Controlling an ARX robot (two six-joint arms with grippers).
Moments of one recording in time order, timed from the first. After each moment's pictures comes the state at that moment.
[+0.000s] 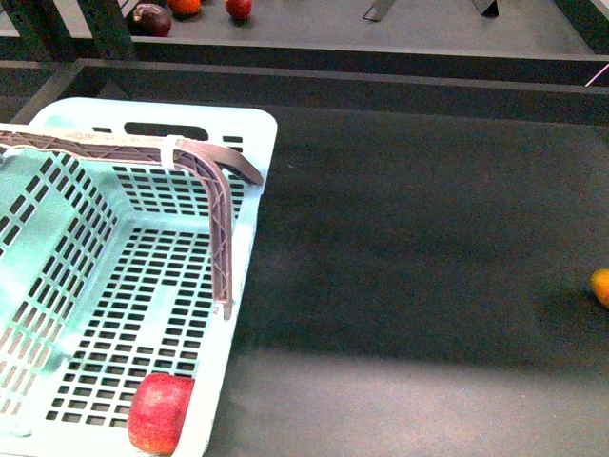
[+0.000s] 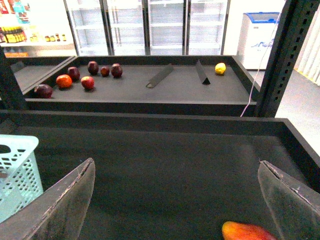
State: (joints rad) left arm 0.00 0.65 0.02 0.63 0.00 -0.01; right arm 0.00 0.00 0.02 0.00 0.00 0.00
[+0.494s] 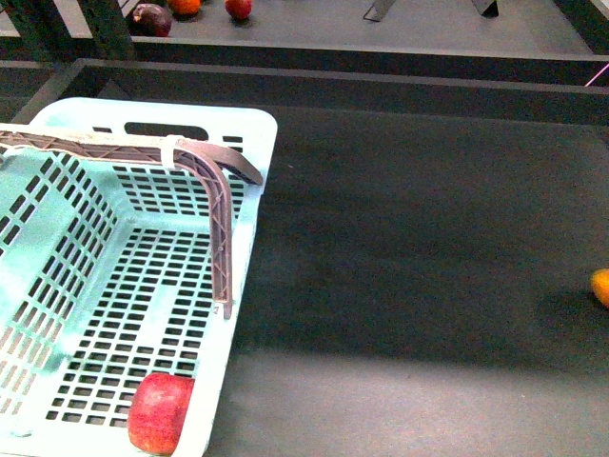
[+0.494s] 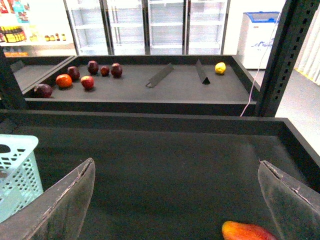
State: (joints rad) left arm 0.00 0.36 0.02 0.36 0.00 -0.01; right arm 0.00 0.00 0.02 0.00 0.00 0.00
